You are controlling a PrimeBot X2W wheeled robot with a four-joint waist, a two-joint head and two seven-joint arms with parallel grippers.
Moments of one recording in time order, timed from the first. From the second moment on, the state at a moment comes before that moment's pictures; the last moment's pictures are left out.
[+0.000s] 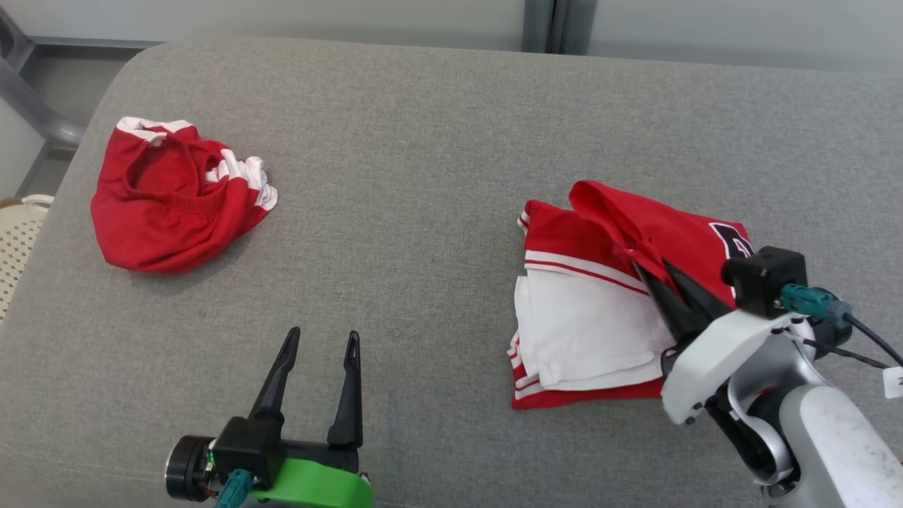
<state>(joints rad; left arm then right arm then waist) 0.01 0.05 -0.27 0.07 -0.19 0.02 -0.26 -0.19 -0.29 0.25 -0.10 0.35 0.13 0.25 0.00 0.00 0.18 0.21</state>
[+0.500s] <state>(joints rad) -0.02 0.05 -0.30 0.09 -0.21 0.02 -0.26 -0.25 -0.18 0.35 0.06 0.38 0.13 0.21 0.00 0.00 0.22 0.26</state>
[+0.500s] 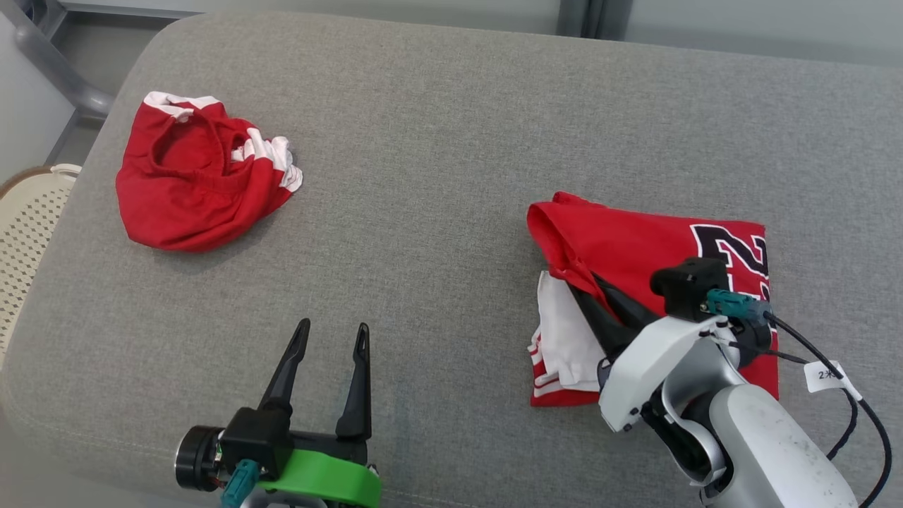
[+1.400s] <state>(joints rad) 0.00 0.05 -0.20 0.05 -0.17 0.03 -0.26 -0.25 -0.27 0.24 0.26 0.31 0.13 -0.26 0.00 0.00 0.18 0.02</state>
